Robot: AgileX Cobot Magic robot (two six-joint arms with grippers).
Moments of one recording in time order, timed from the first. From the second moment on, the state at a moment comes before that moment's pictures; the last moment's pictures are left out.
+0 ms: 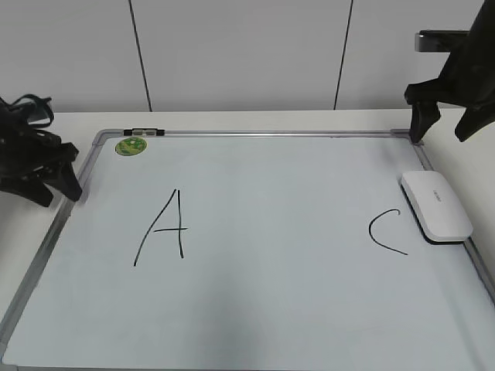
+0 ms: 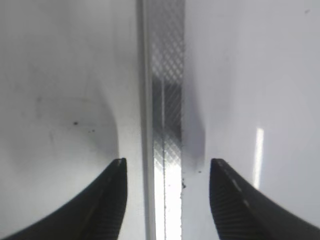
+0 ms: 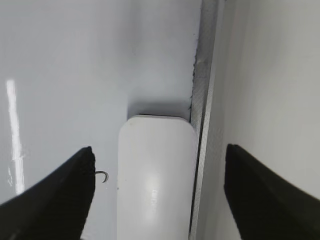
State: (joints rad) left arm 0.05 2.13 -1.51 -0.38 0.95 0.27; right arm -0.02 2.13 -1.89 0.05 1.22 -0.09
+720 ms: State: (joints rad) left arm -0.01 1.66 -1.81 -0.20 1.23 0.13; right arm -0.02 1.57 -1.78 0.07 1.25 -0.10
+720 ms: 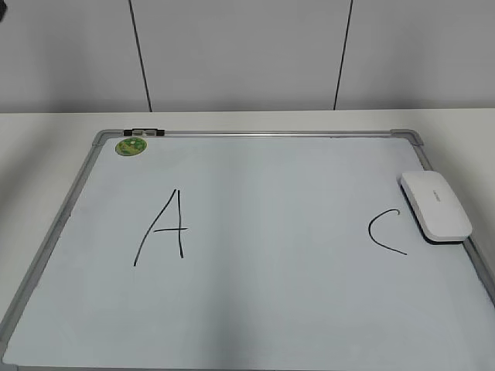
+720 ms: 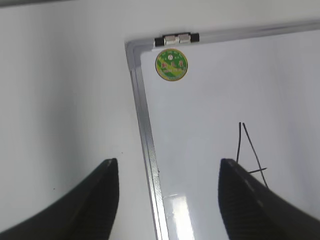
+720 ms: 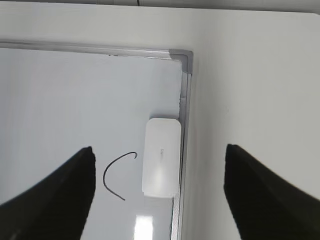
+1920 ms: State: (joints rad) left arm -0.07 0.42 -0.80 -0.15 1.27 0.08; right arm -0.02 0.46 -0.95 0.10 1.27 -0.08
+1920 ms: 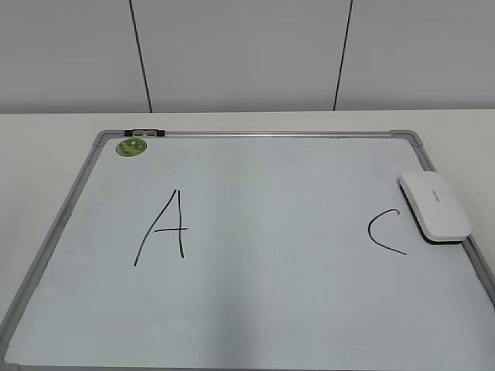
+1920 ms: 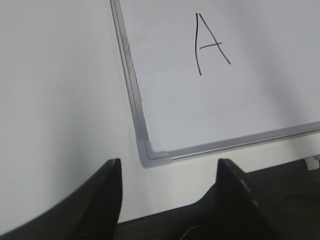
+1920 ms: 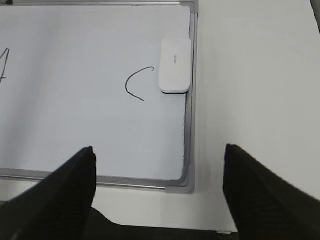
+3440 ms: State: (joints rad) left arm -0.07 0.24 -0.51 -0.01 1.10 0.08; right arm -0.02 0.35 -0.49 0.02 1.14 -0.08
